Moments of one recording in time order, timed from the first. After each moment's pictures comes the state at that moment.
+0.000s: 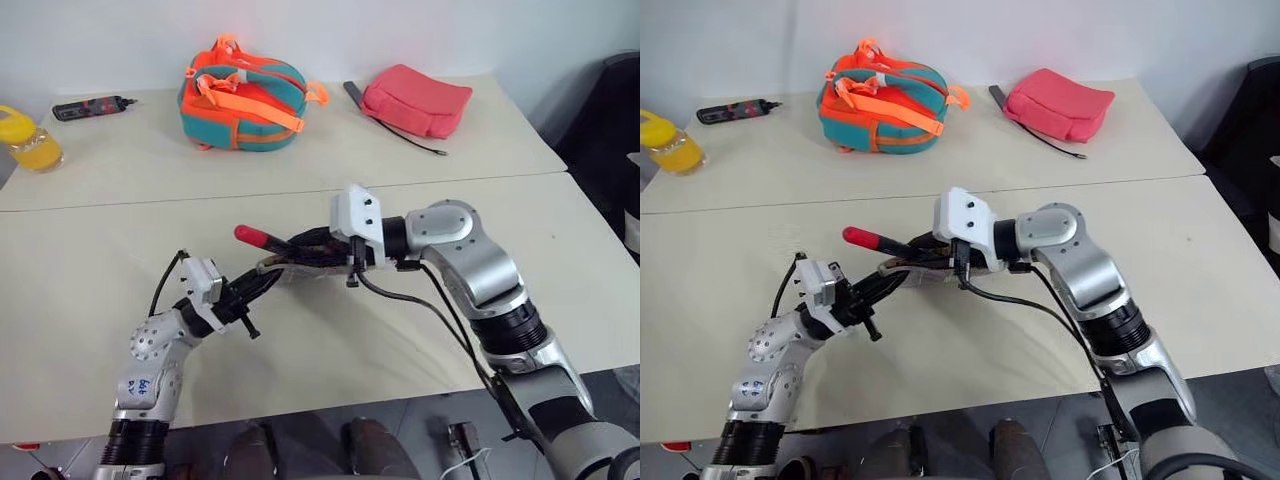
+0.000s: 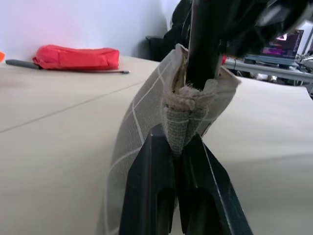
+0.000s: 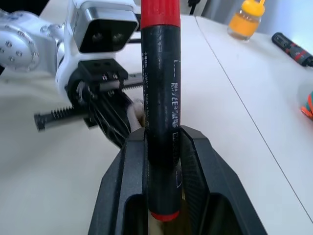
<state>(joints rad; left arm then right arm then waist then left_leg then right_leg) -0.14 0.37 0.09 -0.08 -0.46 -0.01 -0.84 -0.81 -0.38 0.30 -0.12 0.23 0.41 1.08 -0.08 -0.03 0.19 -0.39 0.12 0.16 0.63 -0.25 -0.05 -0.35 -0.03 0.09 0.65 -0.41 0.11</state>
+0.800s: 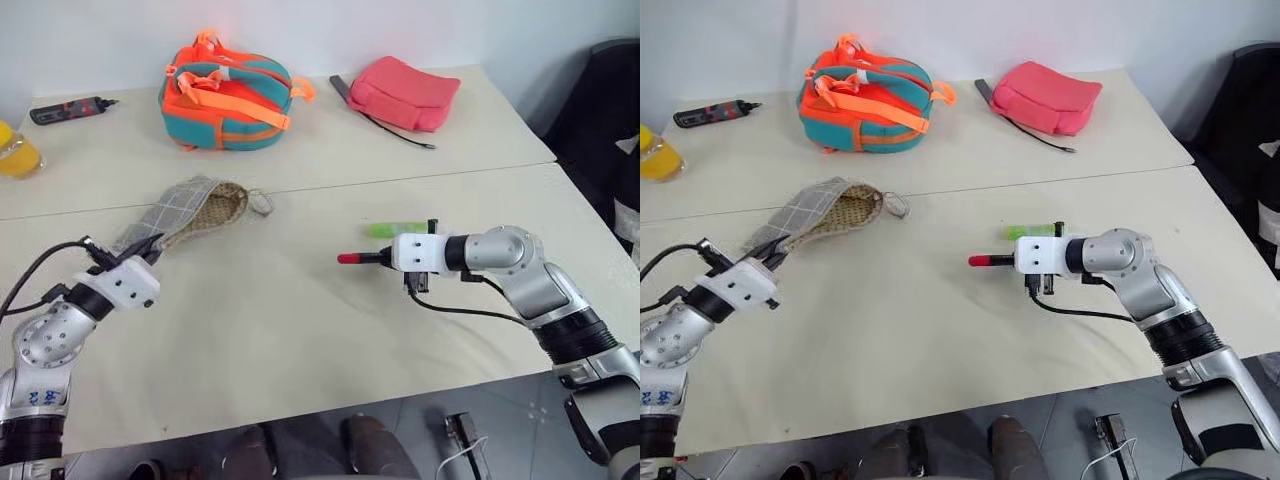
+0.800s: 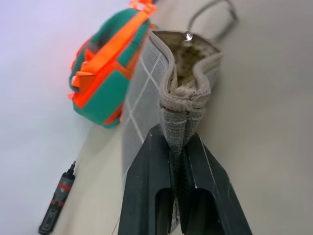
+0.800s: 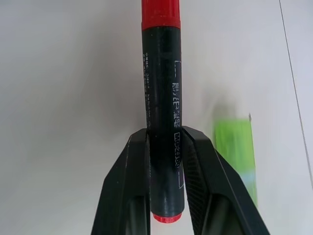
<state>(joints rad) -0.06 0.72 0.32 0.17 0.25 -0.55 -0.36 -0.68 -0.73 0.34 0.17 -0.18 -0.06 0.98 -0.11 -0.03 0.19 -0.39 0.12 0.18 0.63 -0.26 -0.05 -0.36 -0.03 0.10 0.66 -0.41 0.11</state>
